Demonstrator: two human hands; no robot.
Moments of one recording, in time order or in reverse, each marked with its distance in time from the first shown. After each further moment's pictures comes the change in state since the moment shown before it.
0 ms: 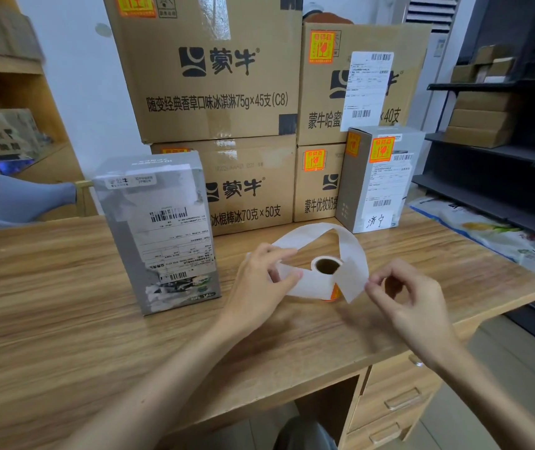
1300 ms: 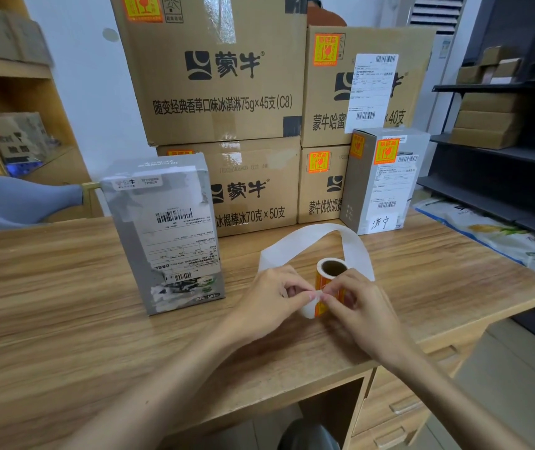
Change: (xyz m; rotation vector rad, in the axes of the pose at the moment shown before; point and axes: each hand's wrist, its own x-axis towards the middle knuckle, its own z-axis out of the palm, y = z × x) left_hand -0.004 -0.004 0.003 -0.077 -0.274 0.039; right_hand 0.001 0.003 0.054 -0.114 -0.212 0.003
